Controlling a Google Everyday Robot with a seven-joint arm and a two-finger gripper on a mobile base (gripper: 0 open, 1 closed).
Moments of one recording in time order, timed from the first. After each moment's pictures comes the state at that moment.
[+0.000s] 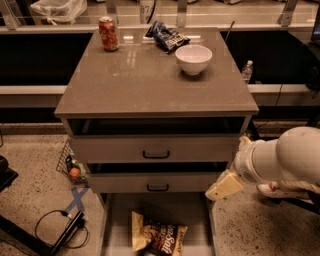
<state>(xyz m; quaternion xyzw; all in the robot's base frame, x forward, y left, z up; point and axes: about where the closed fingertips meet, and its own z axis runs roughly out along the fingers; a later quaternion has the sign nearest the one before) 0.469 -0.185 0.726 -0.44 0.85 0.03 0.29</state>
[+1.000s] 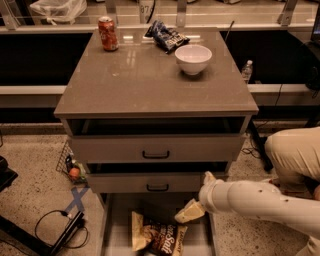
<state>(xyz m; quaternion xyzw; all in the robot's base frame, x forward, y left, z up) 0.483 -0.118 0.543 -0.42 0.84 0.11 0.32</state>
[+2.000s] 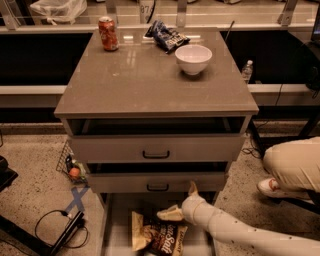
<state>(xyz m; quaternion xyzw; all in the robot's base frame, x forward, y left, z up) 0.546 -0.067 0.416 -0.32 0.80 0.17 0.49</state>
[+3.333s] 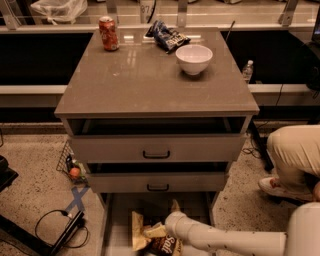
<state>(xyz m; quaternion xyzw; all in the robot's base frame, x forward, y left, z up) 0.522 -0.006 0.291 -0.33 0.81 0.21 0.43</state>
